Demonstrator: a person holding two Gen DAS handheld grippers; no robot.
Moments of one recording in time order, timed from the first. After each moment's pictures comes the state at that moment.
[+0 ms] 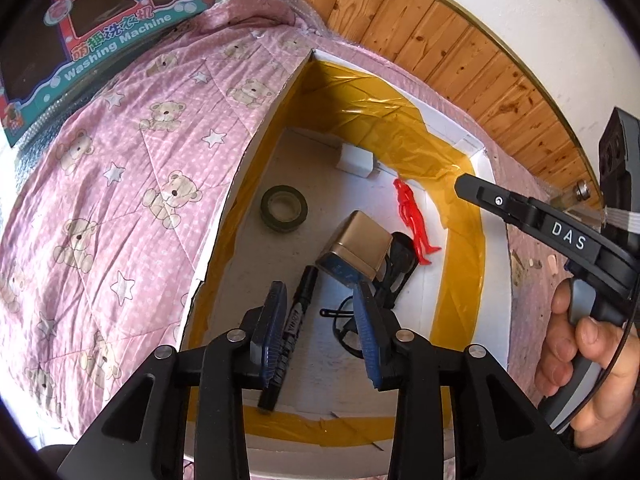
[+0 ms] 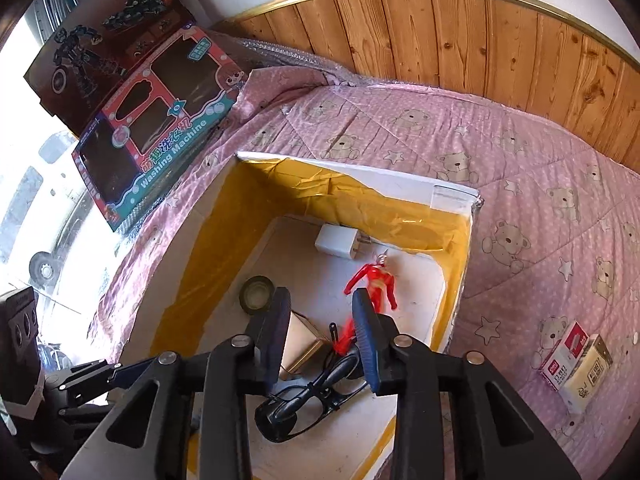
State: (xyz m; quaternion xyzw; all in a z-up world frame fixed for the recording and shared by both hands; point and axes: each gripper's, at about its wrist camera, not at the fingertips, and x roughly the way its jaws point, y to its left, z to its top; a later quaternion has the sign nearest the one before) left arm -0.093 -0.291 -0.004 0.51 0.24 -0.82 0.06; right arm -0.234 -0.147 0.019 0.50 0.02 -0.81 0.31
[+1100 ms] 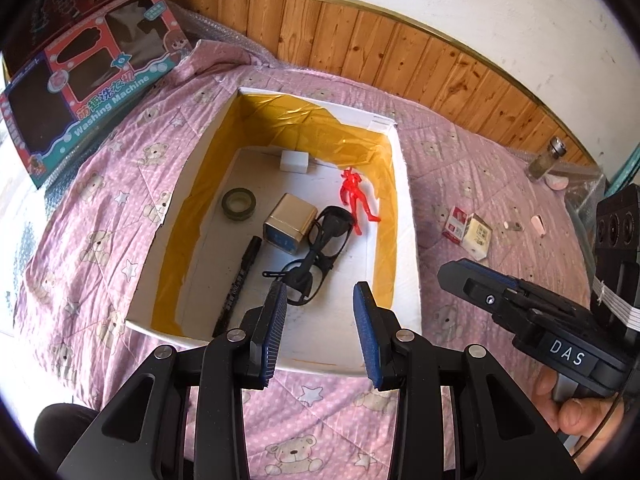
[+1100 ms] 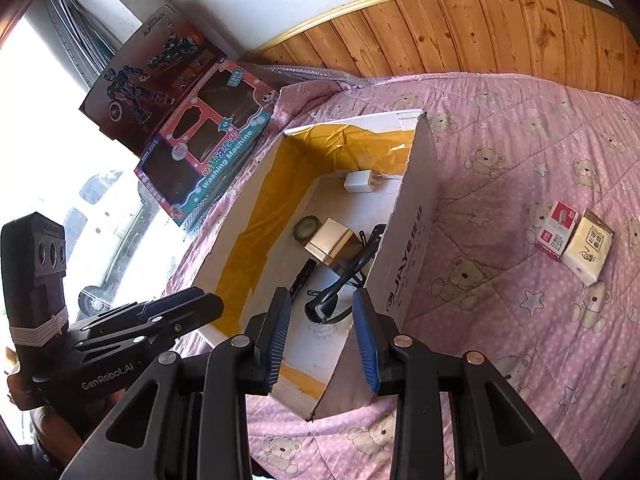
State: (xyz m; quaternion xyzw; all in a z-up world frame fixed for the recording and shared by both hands) left arm -0.036 -0.188 0.058 0.48 0.14 -0.86 0.05; right arm -0.116 -0.034 0.041 0.48 -0.09 -0.79 0.36
